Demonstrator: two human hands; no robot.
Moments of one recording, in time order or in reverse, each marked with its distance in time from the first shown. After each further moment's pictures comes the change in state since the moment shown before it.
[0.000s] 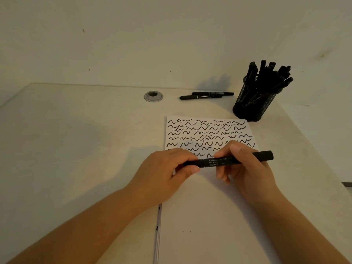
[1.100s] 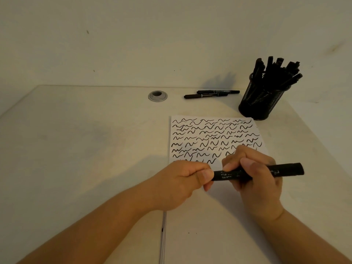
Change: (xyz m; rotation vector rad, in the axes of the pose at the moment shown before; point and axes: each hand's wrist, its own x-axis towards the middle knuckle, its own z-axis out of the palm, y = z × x) left_hand 0.001 0.009 0.004 -0.566 -0.374 -0.218; right_hand -0.009 -0.001 0.020 -0.085 0.084 -0.305
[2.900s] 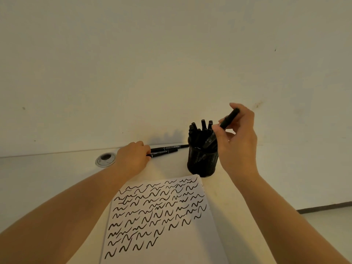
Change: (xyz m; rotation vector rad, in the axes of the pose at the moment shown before) left_hand 0.215 -0.019 -0.111 1.272 0.439 -0.172; right_hand 0.160 -0.031 -0.113 -0.538 0.381 -0.230
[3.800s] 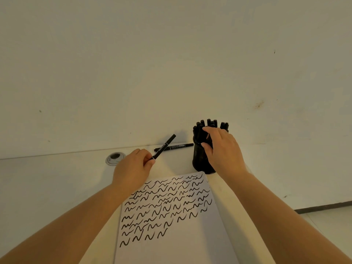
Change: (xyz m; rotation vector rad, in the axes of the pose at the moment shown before) left_hand -0.065 0.006 -0.019 -0.452 0.209 -0.110; right_hand -0.013 0.015 0.017 -0.711 -0.319 -0.217
